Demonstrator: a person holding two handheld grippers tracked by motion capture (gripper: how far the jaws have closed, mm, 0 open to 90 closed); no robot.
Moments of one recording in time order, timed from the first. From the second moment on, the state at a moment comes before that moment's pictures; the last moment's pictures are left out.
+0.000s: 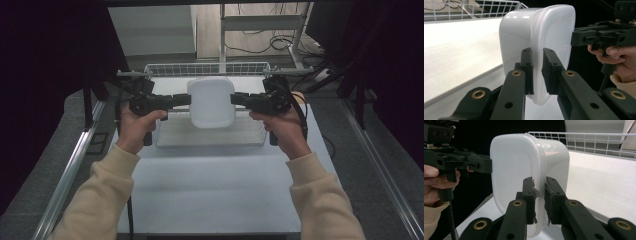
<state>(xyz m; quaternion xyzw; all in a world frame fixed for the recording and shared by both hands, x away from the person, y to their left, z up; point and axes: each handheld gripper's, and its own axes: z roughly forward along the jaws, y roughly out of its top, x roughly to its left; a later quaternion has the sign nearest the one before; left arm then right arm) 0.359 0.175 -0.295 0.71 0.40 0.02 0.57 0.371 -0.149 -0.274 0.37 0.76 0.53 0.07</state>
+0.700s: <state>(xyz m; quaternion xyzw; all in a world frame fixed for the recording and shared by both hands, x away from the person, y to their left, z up) 0.422 0.183 -0.274 0.72 0.43 0.00 0.55 0.427 -0.139 -0.258 0.40 0.75 0.53 0.05</state>
